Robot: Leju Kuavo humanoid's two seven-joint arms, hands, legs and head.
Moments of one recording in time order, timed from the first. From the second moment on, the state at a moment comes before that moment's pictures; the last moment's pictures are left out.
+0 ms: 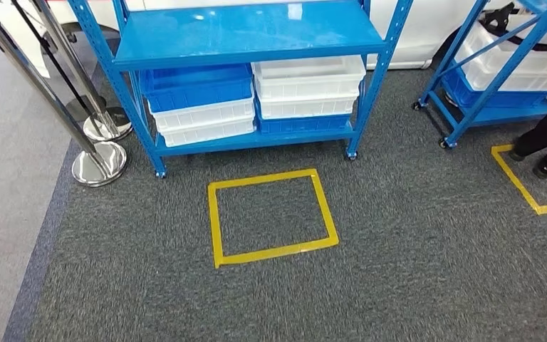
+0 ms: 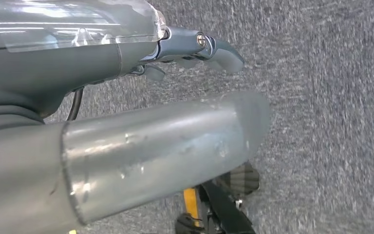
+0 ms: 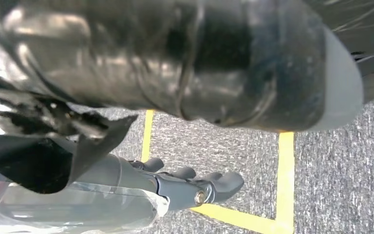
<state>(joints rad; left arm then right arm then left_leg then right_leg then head) -0.03 -0.14 1.25 -0.29 -1.16 0.01 -0.38 0.39 0.36 -0.58 -0.96 0.61 0.12 0.21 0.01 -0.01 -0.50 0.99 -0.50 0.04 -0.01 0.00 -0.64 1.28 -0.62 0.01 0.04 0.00</state>
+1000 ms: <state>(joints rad) -0.03 -0.15 1.25 -0.29 -1.18 0.02 -0.38 0.29 0.36 -0.73 -0.85 0.79 0.16 0.13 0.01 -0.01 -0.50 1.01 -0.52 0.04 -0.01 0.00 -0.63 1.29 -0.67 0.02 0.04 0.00</state>
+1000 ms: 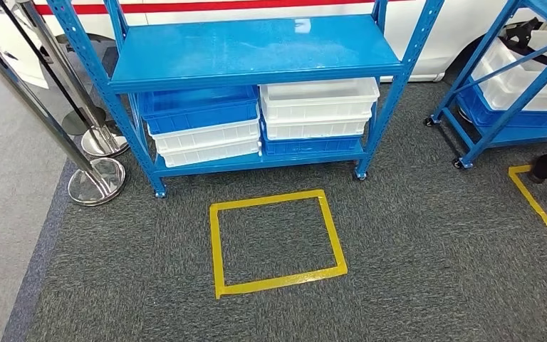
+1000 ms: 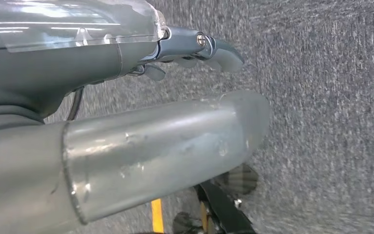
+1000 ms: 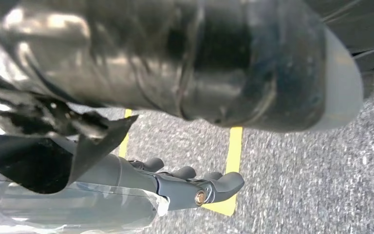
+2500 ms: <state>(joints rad) -0.03 -0.15 1.26 -0.29 -1.18 0.02 -0.38 0.27 0.36 -0.78 -0.81 0.82 0.16 0.11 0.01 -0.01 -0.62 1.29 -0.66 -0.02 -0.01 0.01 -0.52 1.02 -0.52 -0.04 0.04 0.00</state>
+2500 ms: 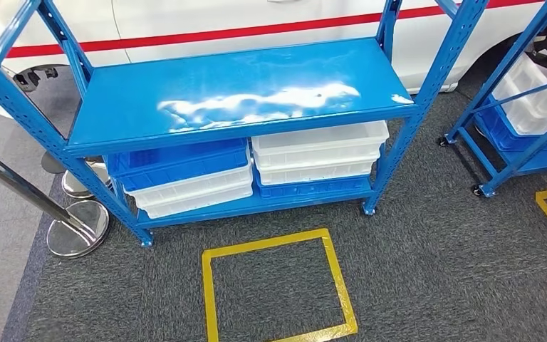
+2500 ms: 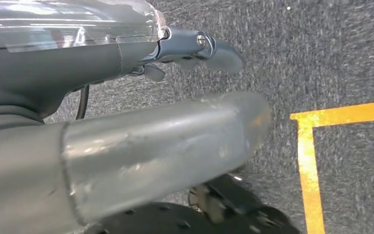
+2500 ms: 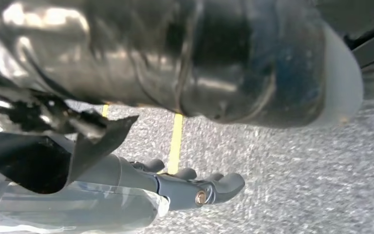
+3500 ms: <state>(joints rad) -0.04 -0.15 1.27 -0.29 -1.18 0.02 -0.38 0.26 0.36 -0.80 -0.80 0.83 0.16 0.10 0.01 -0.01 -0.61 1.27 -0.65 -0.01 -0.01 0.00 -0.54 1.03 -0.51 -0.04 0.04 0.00</state>
